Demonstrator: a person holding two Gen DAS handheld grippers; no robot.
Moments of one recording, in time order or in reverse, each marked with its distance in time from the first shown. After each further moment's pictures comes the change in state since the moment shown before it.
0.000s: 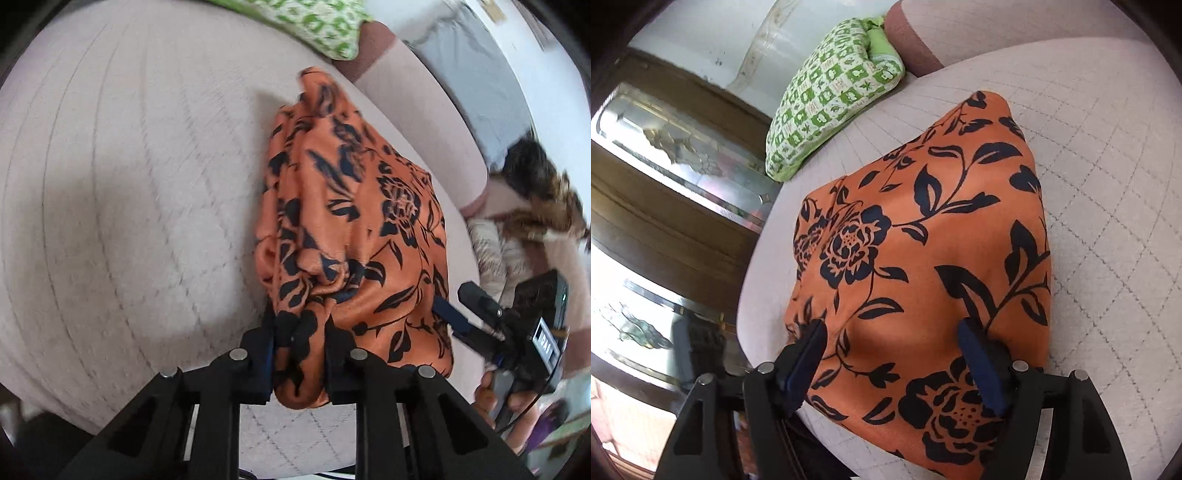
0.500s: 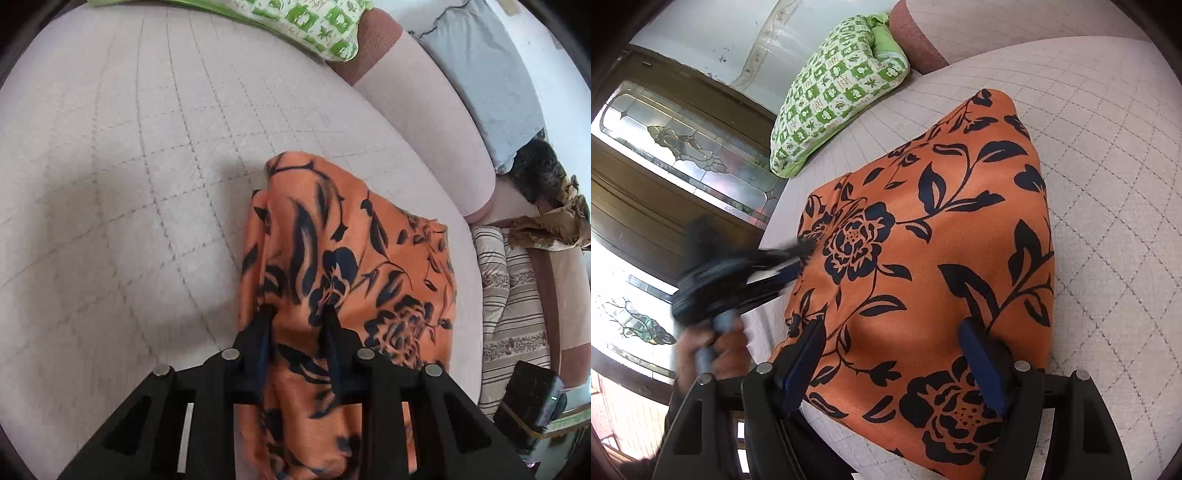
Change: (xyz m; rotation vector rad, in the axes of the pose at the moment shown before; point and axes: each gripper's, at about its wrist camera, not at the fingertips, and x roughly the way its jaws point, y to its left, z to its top) left arm 0.053 -0.017 0.121 0.060 0.073 0.001; right arm 0.004 0.000 0.002 -0.008 0.013 0.029
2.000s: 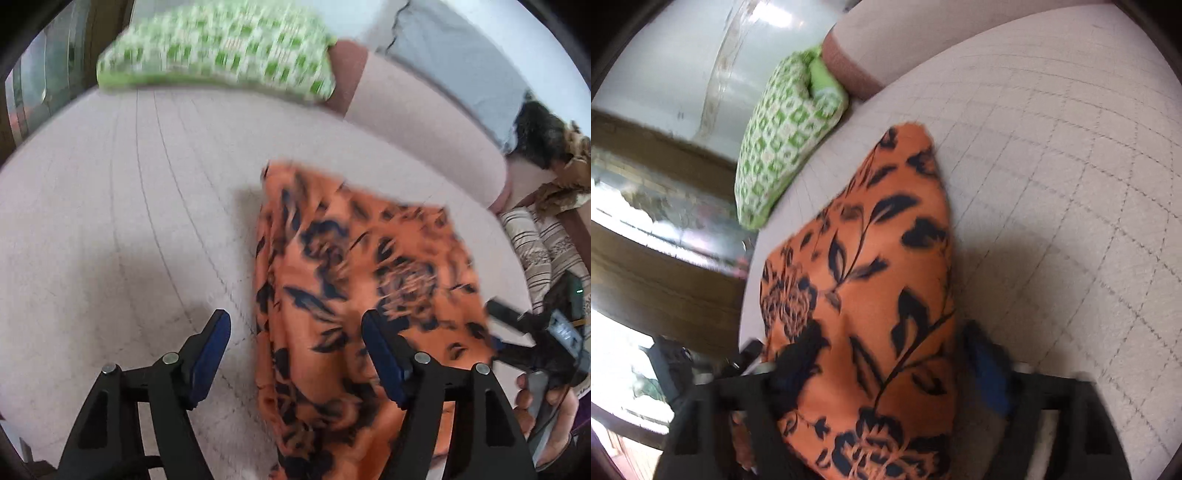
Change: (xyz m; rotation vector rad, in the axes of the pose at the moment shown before) left arm -0.019 -0.031 -0.061 0.159 -0.178 0.242; right arm -0.011 -0.068 0.033 0.219 -0.135 -0.062
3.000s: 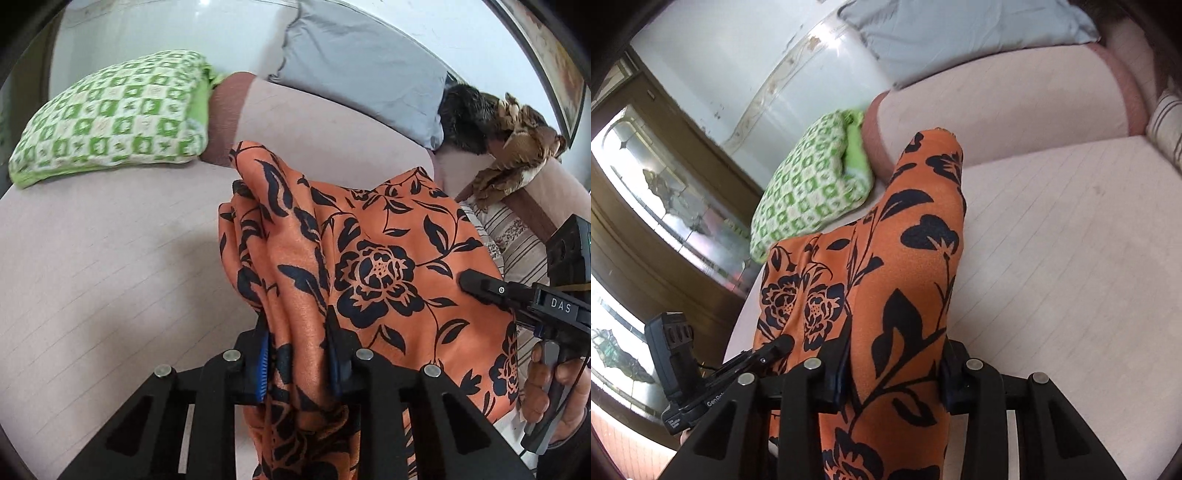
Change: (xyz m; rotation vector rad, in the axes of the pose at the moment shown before) left arm -0.026 -0.165 0.041 0.213 -0.151 -0.151; right arm -0.131 0.029 0.078 -0.268 -0.170 -0.068
